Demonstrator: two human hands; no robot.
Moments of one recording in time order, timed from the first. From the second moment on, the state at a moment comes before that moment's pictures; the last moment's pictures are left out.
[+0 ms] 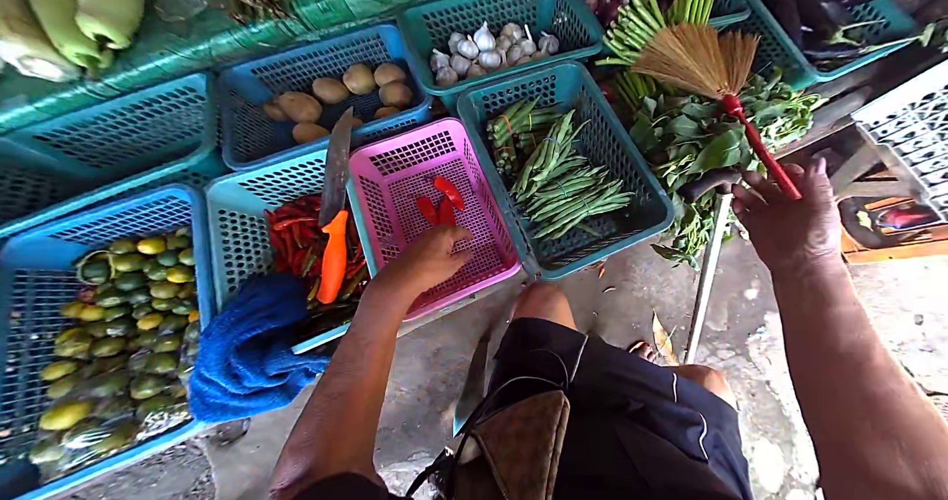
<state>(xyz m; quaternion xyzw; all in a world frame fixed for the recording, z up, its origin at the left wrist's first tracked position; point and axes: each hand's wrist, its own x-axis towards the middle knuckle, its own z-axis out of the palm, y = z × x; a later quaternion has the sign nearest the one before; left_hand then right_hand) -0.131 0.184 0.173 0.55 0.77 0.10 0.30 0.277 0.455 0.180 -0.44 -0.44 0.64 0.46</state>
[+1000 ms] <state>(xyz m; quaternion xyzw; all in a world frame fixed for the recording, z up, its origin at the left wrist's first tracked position) -0.095 0.233 0.187 0.44 0.75 0.48 0.10 0.446 0.211 0.023 -0.67 -0.66 0.34 0.06</state>
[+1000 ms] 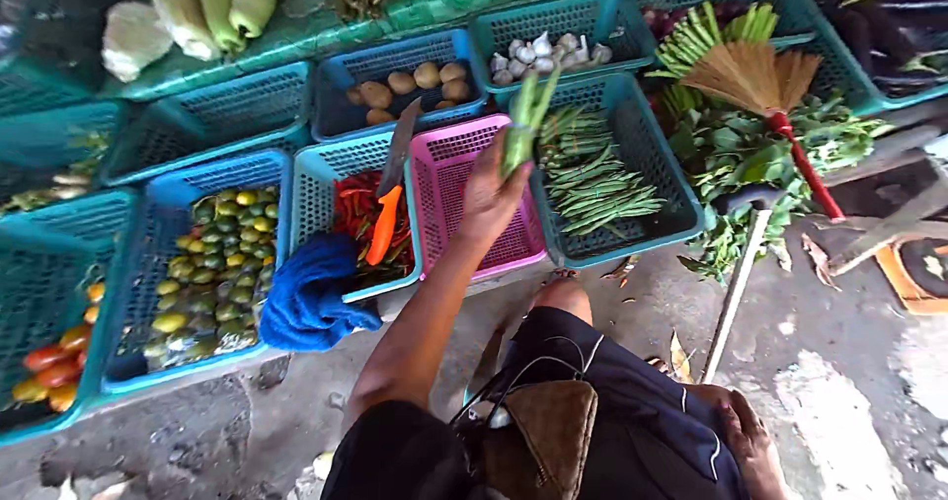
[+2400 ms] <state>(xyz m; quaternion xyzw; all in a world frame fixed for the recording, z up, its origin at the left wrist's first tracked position) -0.096 0.373 0.166 0.40 0.67 0.44 0.44 0.403 0.247 0.023 -0.69 -0.67 0.26 -0.09</state>
